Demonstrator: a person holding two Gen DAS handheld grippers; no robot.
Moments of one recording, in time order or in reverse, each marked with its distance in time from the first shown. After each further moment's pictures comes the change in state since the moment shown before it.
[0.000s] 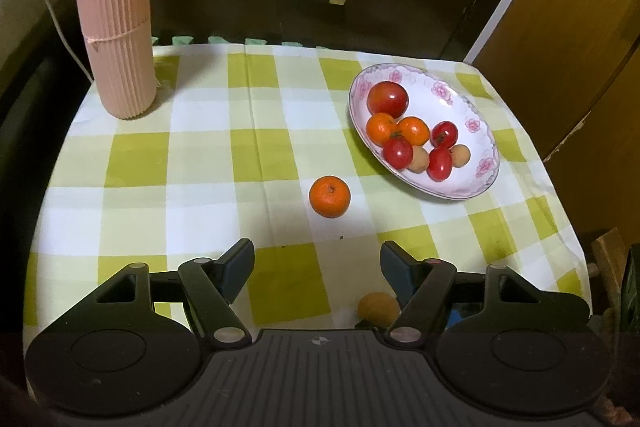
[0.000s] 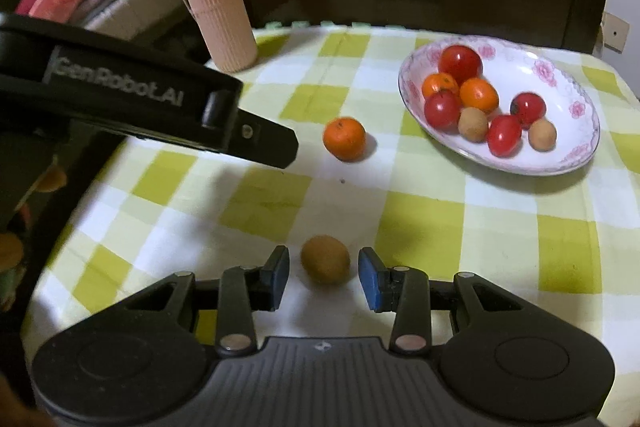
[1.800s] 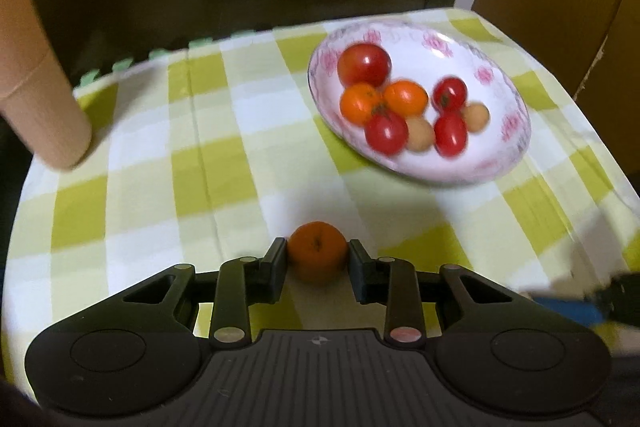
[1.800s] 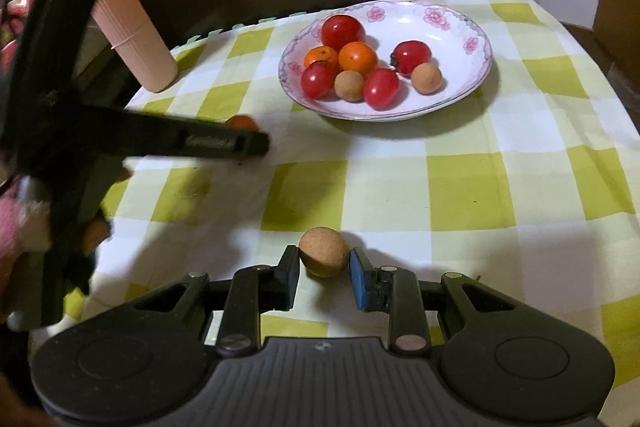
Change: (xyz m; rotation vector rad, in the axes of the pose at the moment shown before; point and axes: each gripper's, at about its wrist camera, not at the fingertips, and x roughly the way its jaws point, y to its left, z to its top) left arm 0.064 -0.038 -0.003 0.208 0.024 0.106; right arm -0.034 -0.064 -0.017 0.197 0.017 -0.059
